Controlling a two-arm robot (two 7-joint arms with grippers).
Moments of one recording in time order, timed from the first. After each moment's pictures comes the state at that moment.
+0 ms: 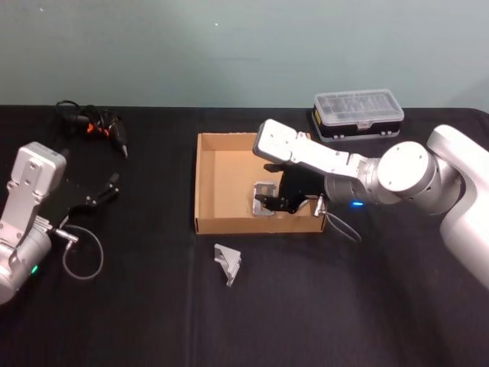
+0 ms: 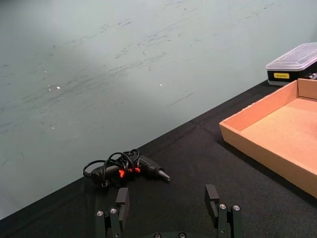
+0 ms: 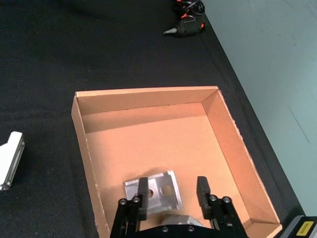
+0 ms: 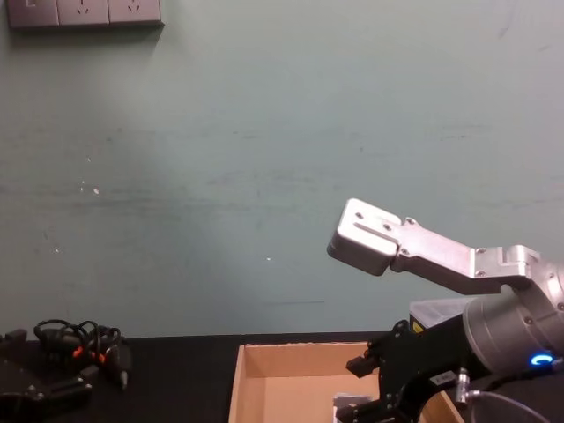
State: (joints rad) left arm -0.20 0.60 0.45 -1.41 -0.25 -0.12 0.03; right arm 0.71 0.36 -0.73 -1.14 -0.18 0.18 0.65
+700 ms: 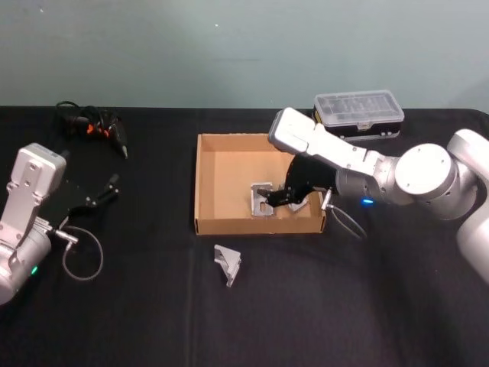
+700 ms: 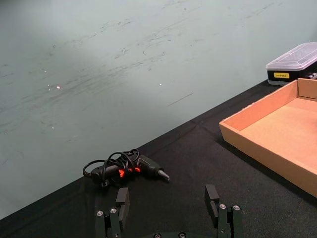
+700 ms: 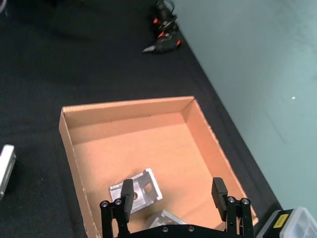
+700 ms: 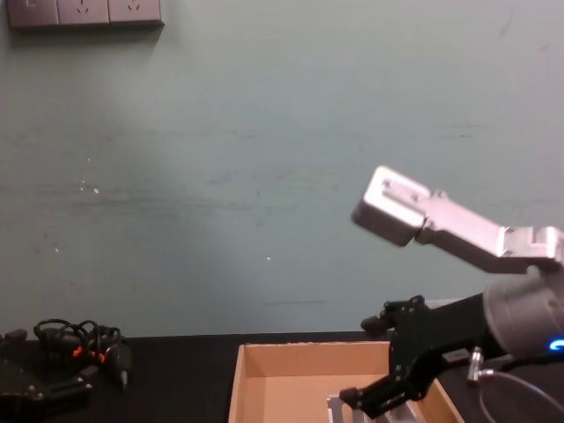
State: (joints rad) left arm -0.20 0.60 0.45 -1.41 -0.25 -0.12 0.03; right arm 0.65 0.38 -0.66 -1.22 -0.16 0.16 0.61
